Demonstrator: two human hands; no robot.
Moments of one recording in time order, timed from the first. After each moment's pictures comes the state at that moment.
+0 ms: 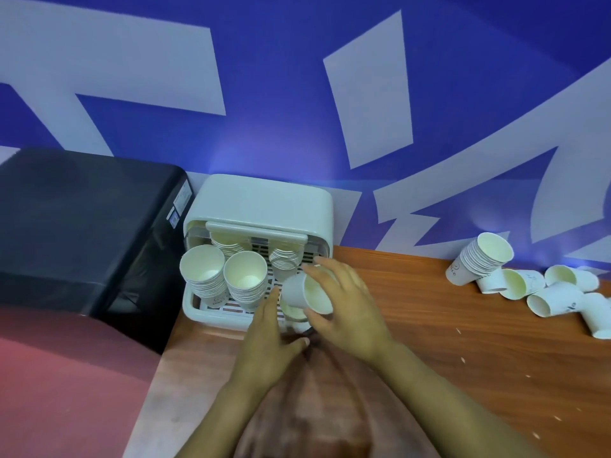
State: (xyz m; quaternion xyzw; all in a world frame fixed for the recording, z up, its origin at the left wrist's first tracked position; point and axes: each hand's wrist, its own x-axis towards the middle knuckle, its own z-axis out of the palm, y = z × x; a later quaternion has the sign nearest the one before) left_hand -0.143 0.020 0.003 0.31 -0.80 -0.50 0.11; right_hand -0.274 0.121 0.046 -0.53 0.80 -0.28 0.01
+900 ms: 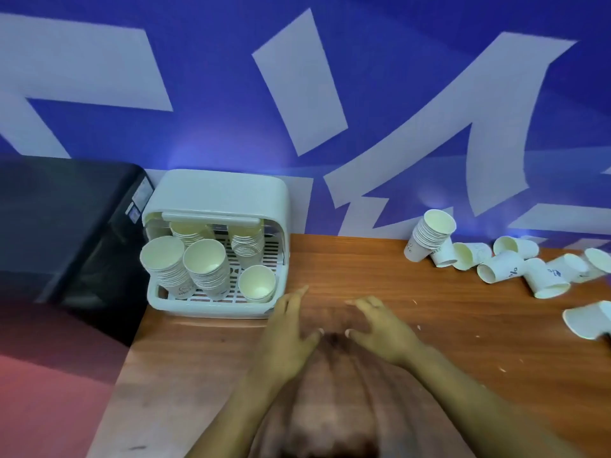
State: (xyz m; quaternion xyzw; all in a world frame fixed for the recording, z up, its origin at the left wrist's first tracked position) left_hand -0.170 0.111 0.023 0.22 -0.86 -0.45 0.07; right_hand -0.309 0.261 0.022 -0.35 0.88 -0.16 0.27
